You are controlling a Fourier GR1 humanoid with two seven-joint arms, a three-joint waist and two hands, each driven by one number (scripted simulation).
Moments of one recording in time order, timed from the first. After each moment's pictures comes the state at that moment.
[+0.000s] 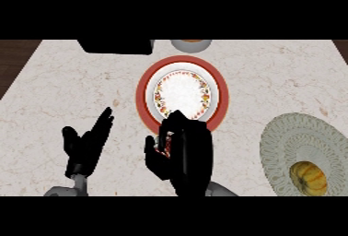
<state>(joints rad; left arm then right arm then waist) -0.02 0.13 -0.13 -1.44 0.13 0.08 0.19 -0.47 -0.01 0.81 -1.62 1.17 -0.54 1.03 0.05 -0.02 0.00</state>
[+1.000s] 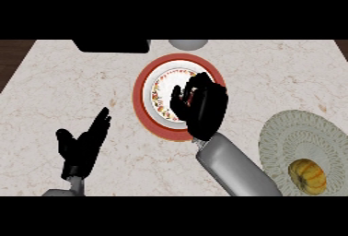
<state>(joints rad) 0.00 0.14 -0.11 -1.47 0.13 0.06 0.18 -0.65 -0.01 0.58 -1.21 1.34 -0.87 1.05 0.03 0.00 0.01</state>
